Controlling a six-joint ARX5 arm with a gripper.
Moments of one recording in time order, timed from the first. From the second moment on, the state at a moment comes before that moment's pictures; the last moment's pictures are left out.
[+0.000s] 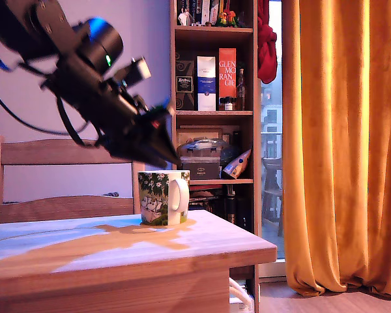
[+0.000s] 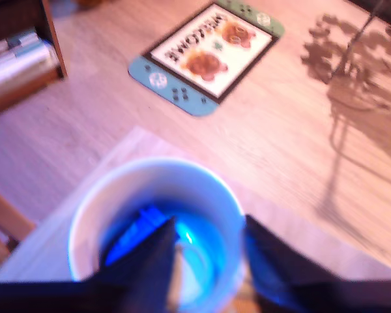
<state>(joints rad) -0.46 1.77 1.15 -0.06 0.35 0.00</state>
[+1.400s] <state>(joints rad) -0.08 0.86 0.45 -0.03 0.25 -0.05</state>
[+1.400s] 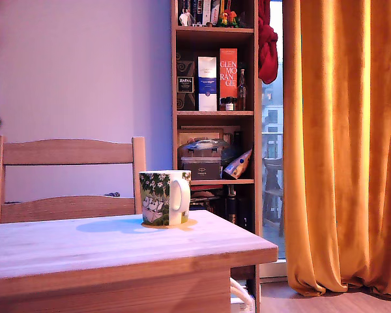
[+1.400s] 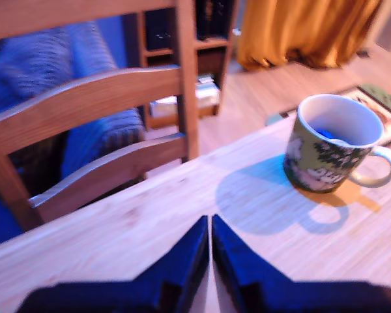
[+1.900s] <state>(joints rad) -0.08 0.35 0.28 -0.18 0.19 -0.12</state>
